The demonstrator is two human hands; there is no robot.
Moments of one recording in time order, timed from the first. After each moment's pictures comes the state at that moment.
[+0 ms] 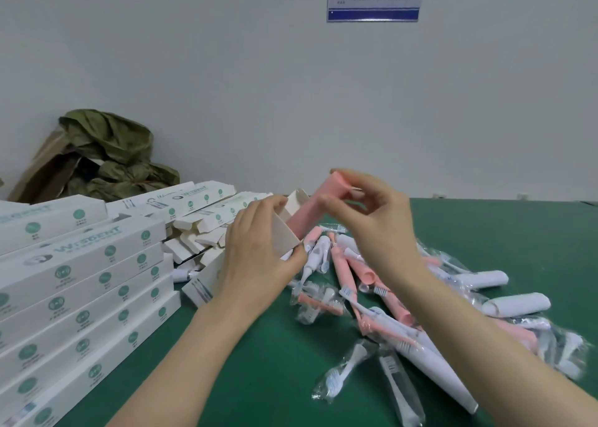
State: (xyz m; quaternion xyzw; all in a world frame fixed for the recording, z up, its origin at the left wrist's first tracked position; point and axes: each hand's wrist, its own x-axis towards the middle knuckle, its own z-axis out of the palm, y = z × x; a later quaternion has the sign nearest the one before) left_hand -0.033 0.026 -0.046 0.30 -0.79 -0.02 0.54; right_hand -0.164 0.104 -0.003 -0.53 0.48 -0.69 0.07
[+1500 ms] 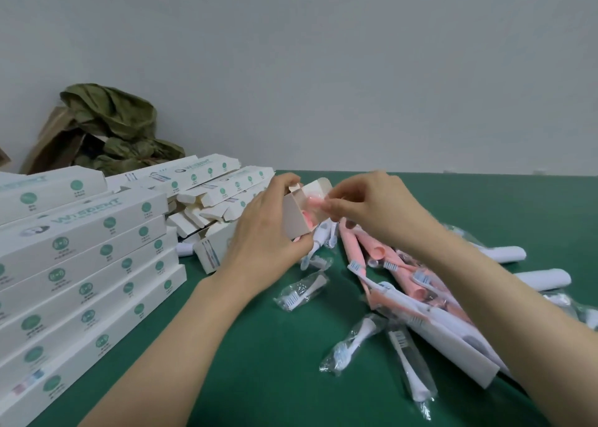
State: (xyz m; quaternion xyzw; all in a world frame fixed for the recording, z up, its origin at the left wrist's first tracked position) left_hand -0.029 0.014 -0.061 0.29 -0.83 -0.11 0.47; right_hand -0.175 0.097 0.000 -0.65 0.66 -0.38 0.05
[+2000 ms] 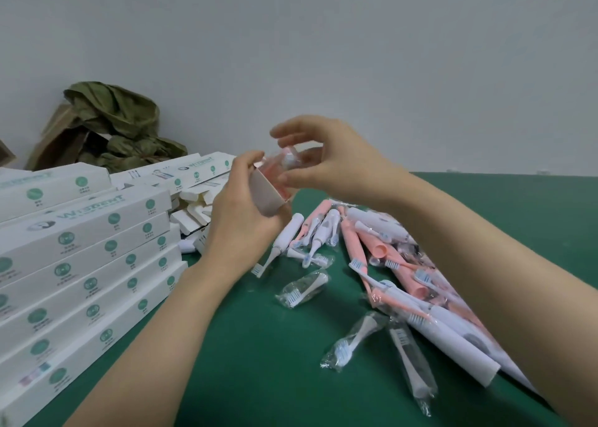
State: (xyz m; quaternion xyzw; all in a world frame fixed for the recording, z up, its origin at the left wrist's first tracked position) left_hand -0.016 0.002 -0.050 0.31 -0.75 -0.17 0.56; right_hand -0.145 0.075 0.036 -0.71 0.55 -0.42 0.09
